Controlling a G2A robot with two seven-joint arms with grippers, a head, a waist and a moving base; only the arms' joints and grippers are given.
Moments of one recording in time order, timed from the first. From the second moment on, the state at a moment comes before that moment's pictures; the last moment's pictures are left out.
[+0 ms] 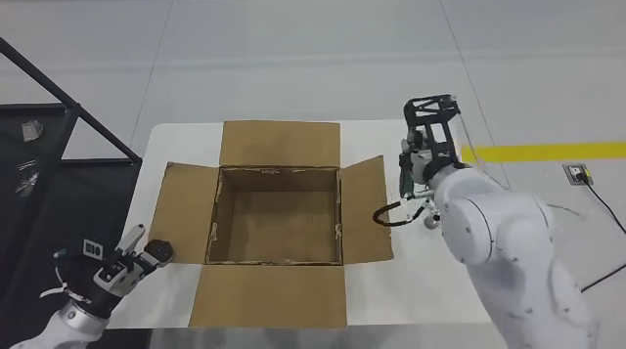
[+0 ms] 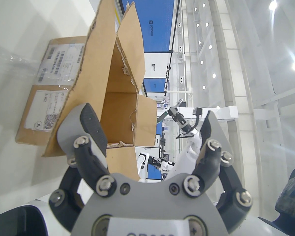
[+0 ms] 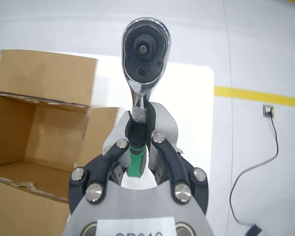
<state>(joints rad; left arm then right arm) 1.62 -1.09 -1.92 -1.71 -0.53 -0.22 -0.74 -0.72 -1.27 1.16 -1.99 -1.32 0.32 1.17</state>
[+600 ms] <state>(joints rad) 1.68 -1.09 -2.04 -1.67 -0.66 -0.28 -0.72 -0.30 -1.50 0.56 -1.35 -0.91 0.15 1.09</state>
